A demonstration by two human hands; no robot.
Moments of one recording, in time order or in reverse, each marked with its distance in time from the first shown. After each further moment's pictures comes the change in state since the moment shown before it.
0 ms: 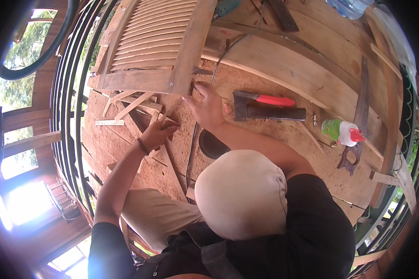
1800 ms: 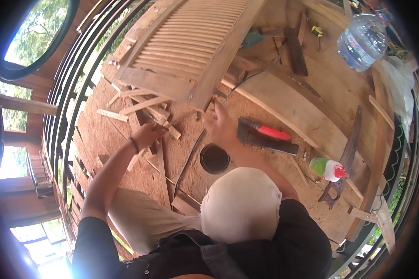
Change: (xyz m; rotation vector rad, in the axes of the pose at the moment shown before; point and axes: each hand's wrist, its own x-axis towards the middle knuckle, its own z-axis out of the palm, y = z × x) left_hand 0.015 -0.103 -0.051 0.085 0.181 -0.041; right_hand 0.007 -0.011 -0.021 -0.065 -0.427 0.107
